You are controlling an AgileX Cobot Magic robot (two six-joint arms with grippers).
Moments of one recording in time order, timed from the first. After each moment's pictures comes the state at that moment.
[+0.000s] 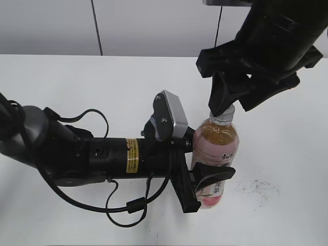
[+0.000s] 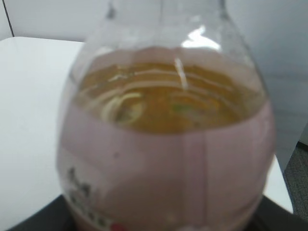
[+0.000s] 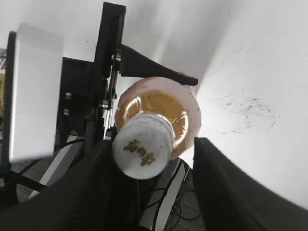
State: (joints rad) left arm -0.71 2.08 -0.84 0.84 -1.02 -0.33; right arm 0.64 1.56 -1.38 0.15 1.22 0.16
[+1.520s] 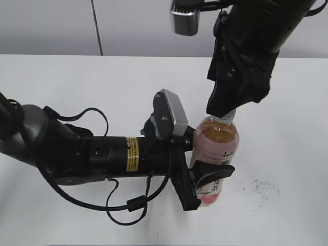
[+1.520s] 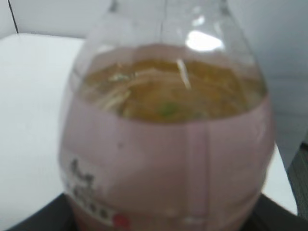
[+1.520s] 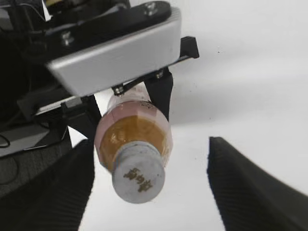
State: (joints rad) left arm -0.71 2.07 -0.84 0.83 -1.01 -0.33; right arm 0.64 1.62 -1.48 0.18 1.23 -0.93
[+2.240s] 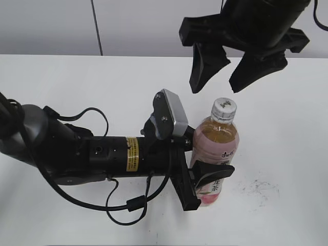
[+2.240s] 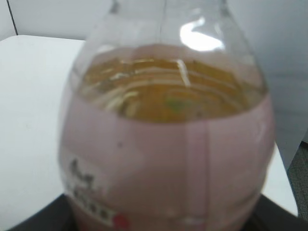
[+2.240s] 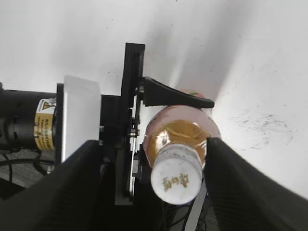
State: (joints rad) left arm -0.71 2.07 -0.84 0.83 -1.01 -0.33; right arm 0.64 1.62 -1.50 0.16 1.22 0.26
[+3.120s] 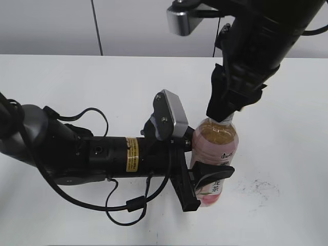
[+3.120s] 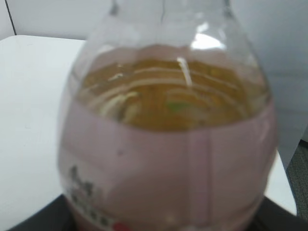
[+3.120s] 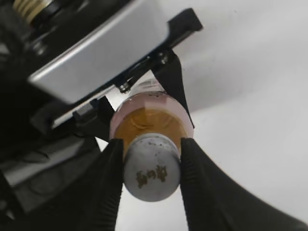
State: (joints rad) left arm -0.71 2.07 -0.84 0.84 -1.01 -0.33; right arm 0.64 1.62 -1.42 0.18 1.22 -0.71
